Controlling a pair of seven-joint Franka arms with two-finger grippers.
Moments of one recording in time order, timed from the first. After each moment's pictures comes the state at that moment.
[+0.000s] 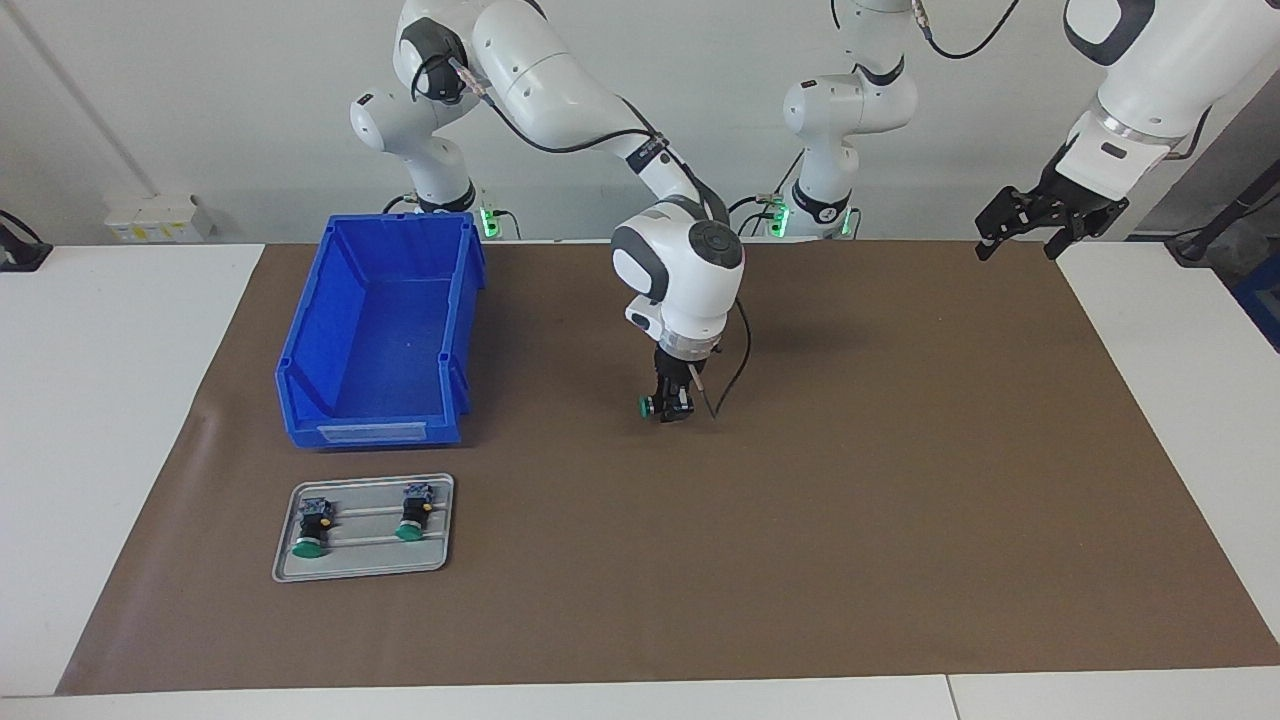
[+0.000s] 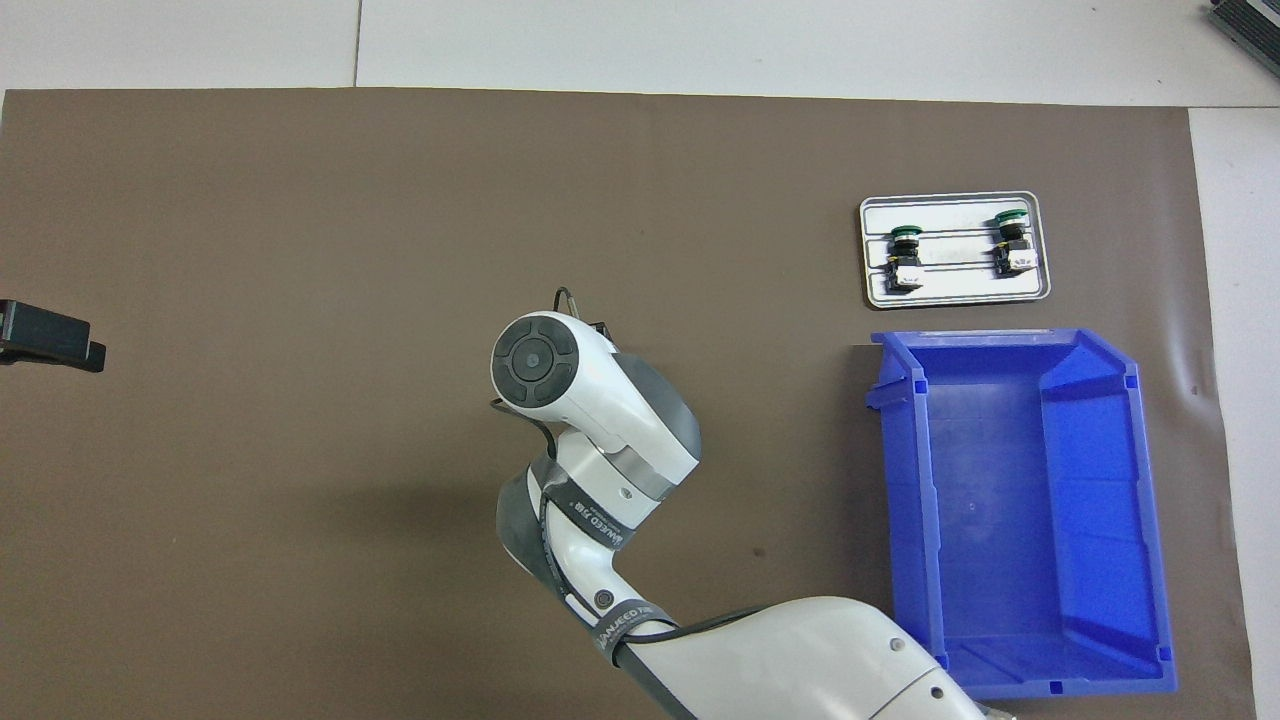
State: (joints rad) left arm 0.04 -0.04 0.00 -1.60 -0.04 1.50 0.06; right arm 0.79 0.60 -0.09 -1.52 -0.13 2.05 2.19
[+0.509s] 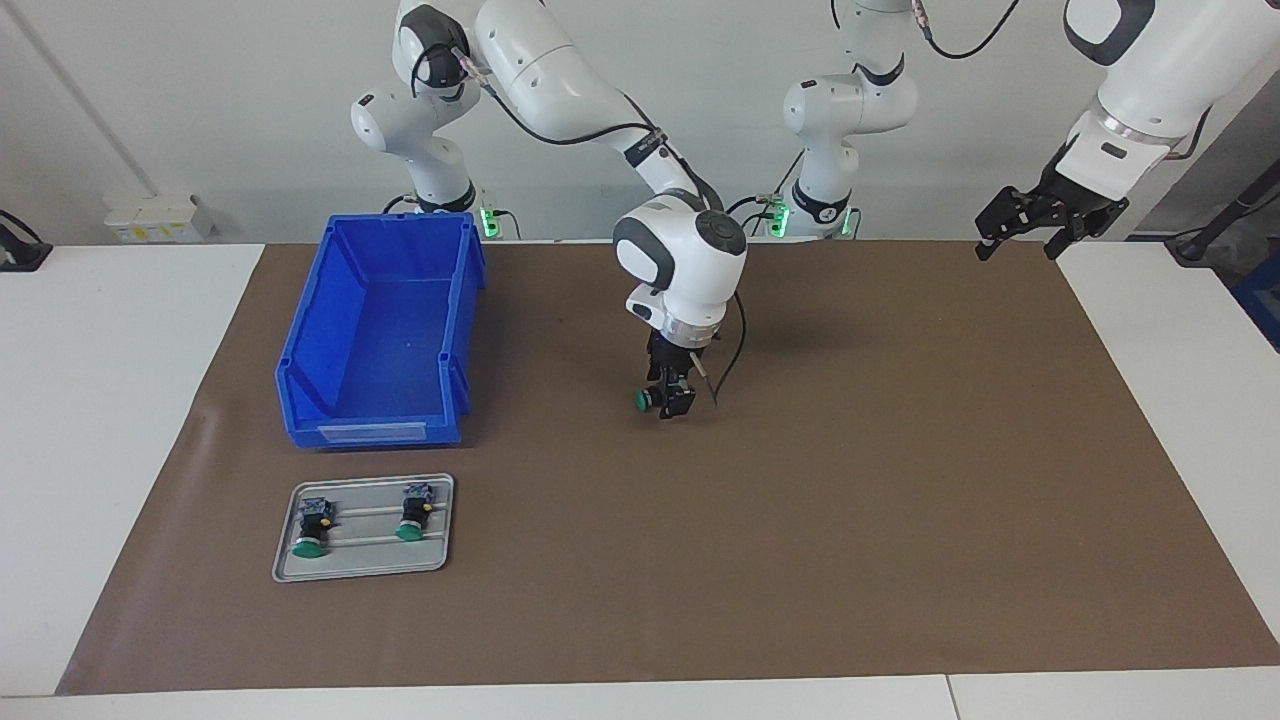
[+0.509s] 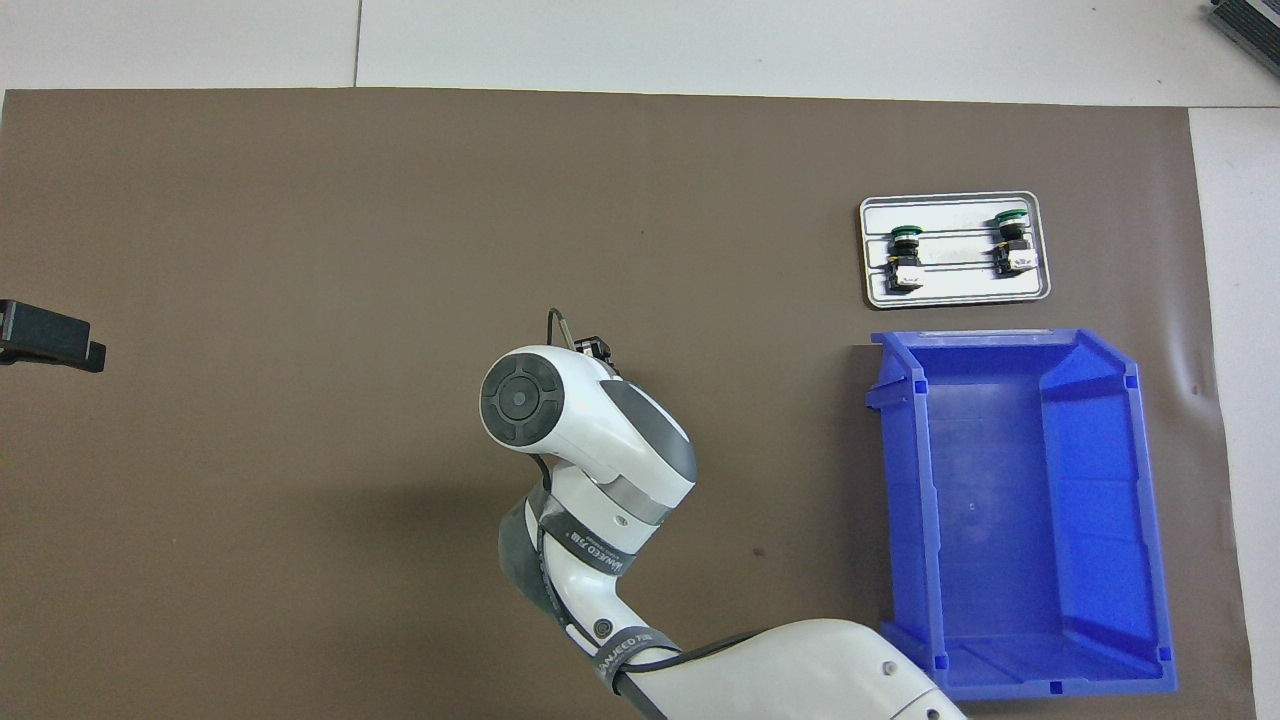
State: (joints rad) left arm 0.04 -0.04 0.00 -1.60 -0.04 1.50 0.06; right arm 0.79 0.56 -0.09 -1.57 -0.18 2.09 2.15
